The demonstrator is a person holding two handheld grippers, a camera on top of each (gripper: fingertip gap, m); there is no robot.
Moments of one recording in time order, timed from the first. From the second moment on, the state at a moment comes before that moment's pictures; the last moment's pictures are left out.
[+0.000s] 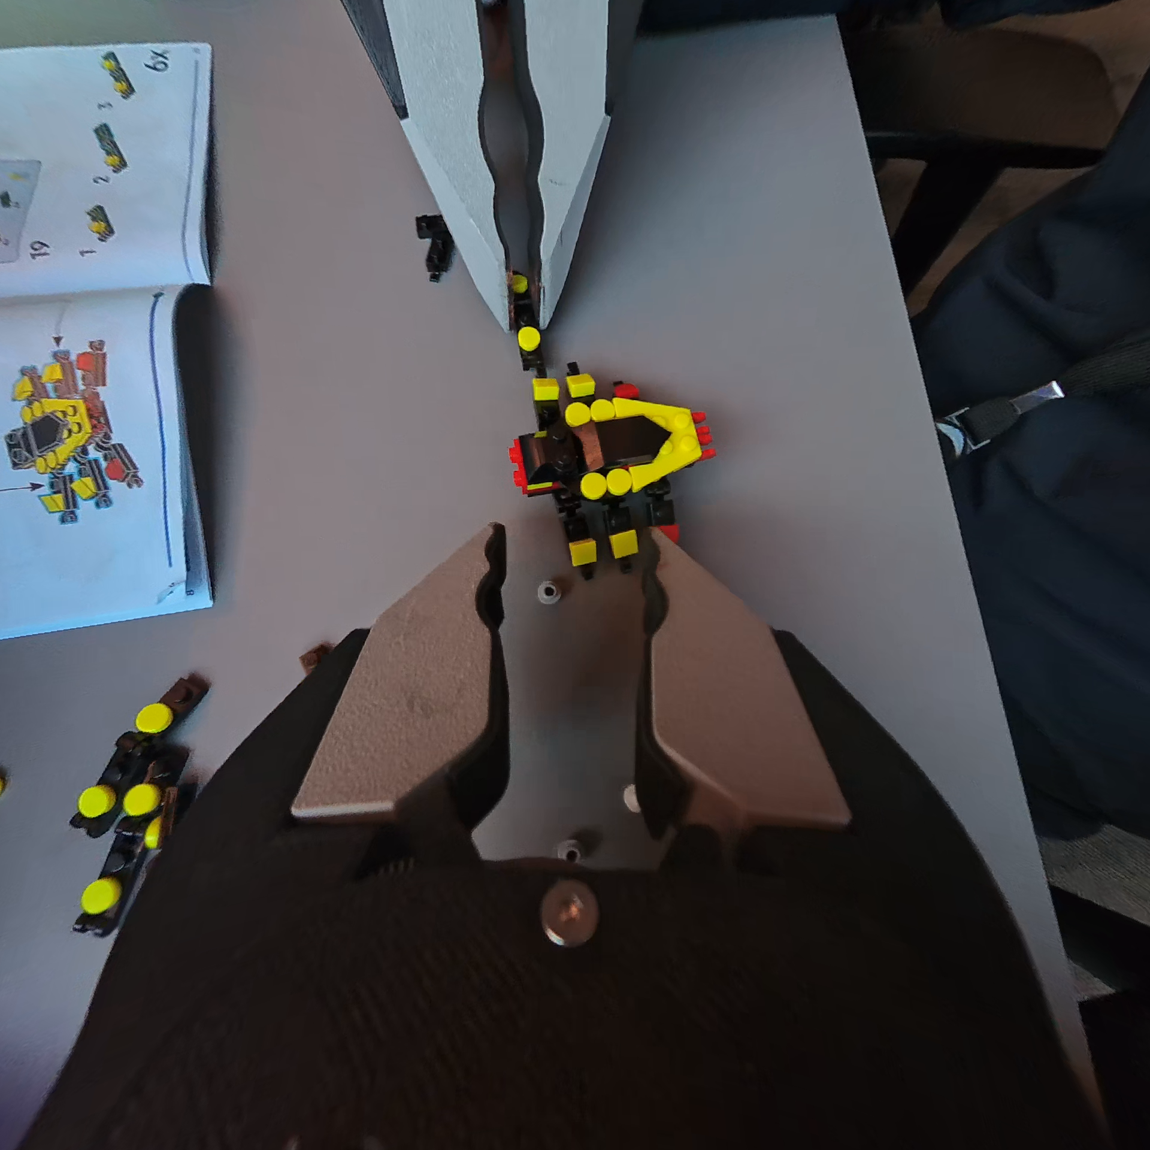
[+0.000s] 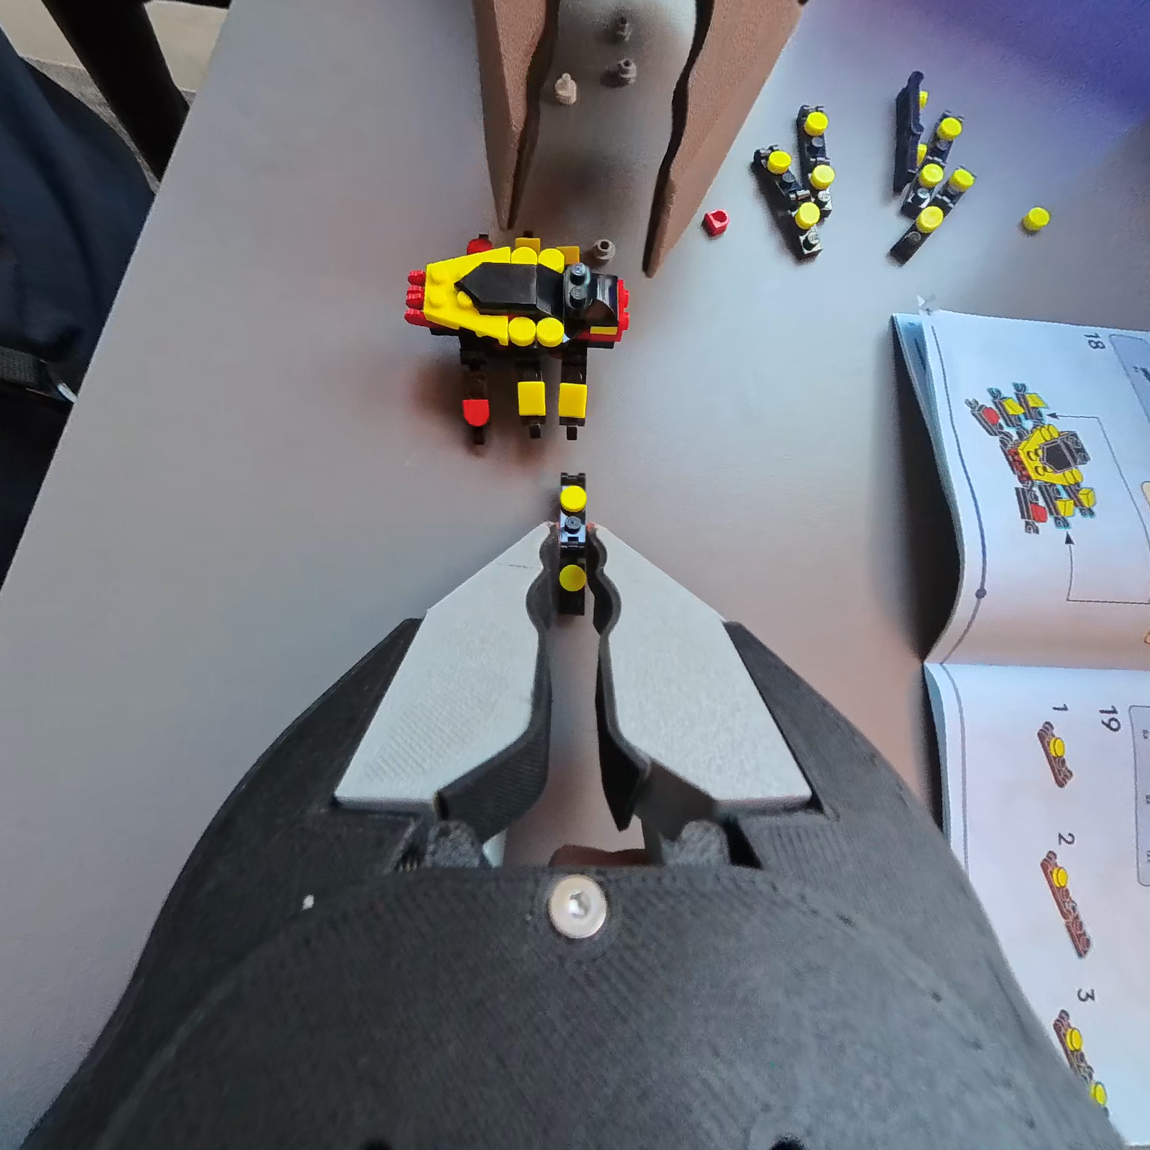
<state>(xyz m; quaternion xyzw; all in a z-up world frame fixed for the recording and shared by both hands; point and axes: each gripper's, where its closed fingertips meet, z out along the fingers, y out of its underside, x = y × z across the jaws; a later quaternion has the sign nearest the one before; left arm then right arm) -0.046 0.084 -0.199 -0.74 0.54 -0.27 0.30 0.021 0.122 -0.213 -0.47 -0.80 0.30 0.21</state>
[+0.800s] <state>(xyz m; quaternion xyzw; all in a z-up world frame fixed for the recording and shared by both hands) -0.071 0.152 -0.167 -0.78 0.39 -0.22 0.44 0.042 0.136 -0.204 -0.48 -0.79 0.32 0.23</state>
